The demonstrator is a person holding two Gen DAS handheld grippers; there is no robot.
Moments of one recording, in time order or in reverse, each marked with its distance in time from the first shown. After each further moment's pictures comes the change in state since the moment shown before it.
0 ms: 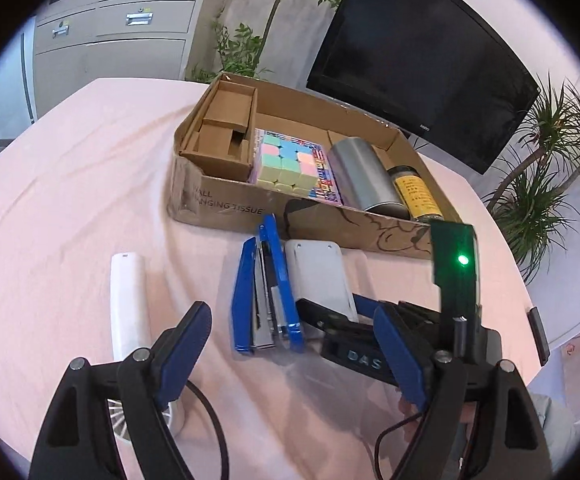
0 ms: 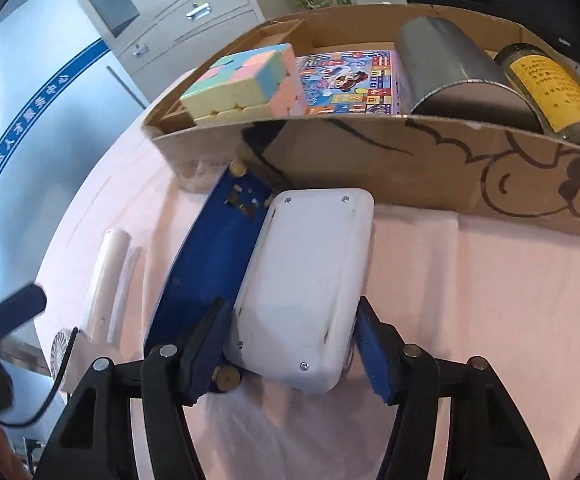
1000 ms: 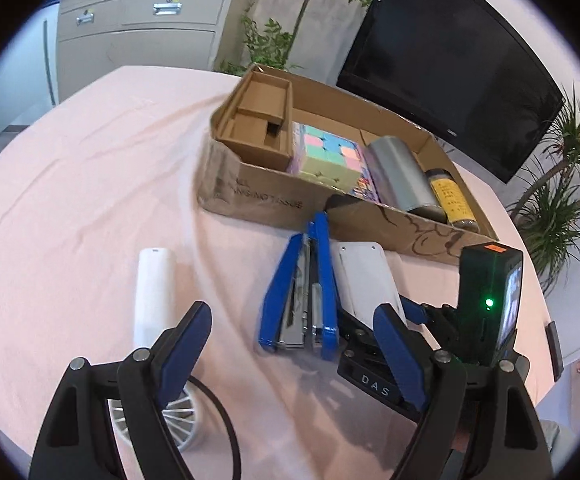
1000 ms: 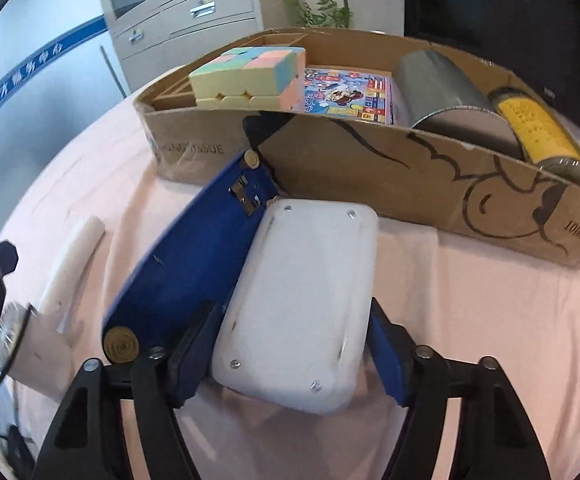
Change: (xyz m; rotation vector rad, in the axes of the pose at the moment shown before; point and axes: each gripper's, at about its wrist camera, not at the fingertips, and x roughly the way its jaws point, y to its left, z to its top) left arm 0.017 0.022 -0.004 -0.053 0.007 0.066; right arm 0.019 0.039 -0.014 -0.136 -0.064 -0.217
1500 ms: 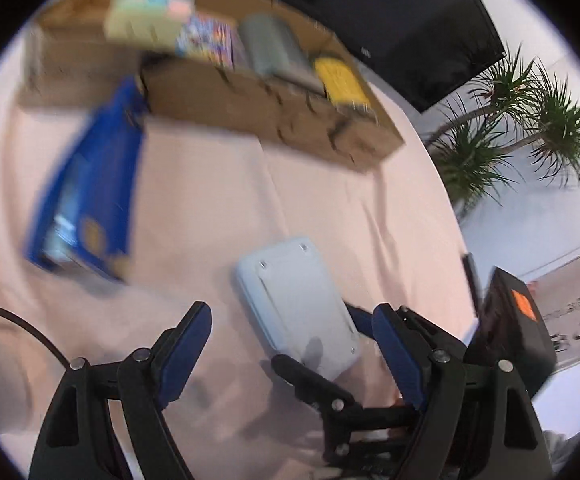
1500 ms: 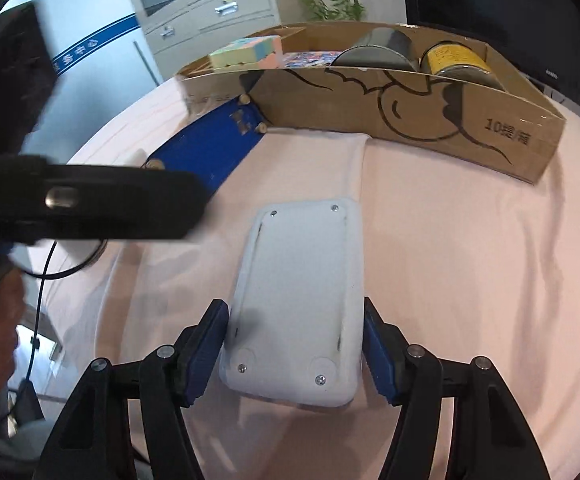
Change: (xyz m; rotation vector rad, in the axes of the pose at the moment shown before) left arm 0.068 -0.080 -0.046 0.011 0.322 -0.386; right arm -0.103 -0.080 -0.102 -0.035 -0.008 0.122
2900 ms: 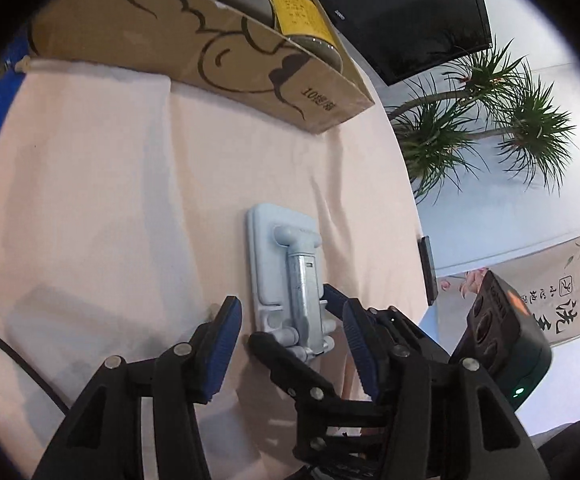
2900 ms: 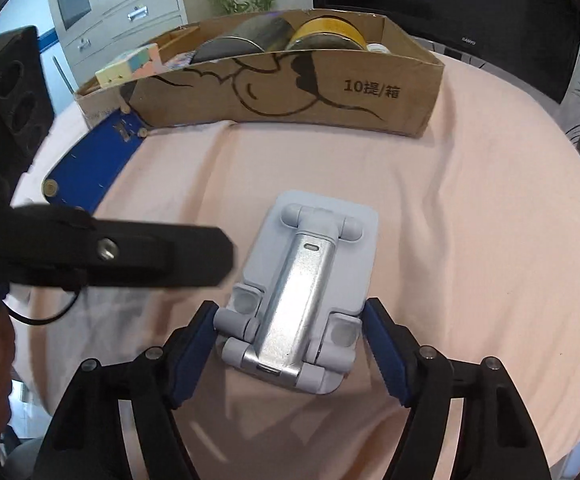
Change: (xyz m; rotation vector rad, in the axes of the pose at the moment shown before) left arm 0.063 -0.017 0.018 -0.035 0.133 -0.193; right arm 0.003 -0.046 0.019 0.186 0.063 -0.194
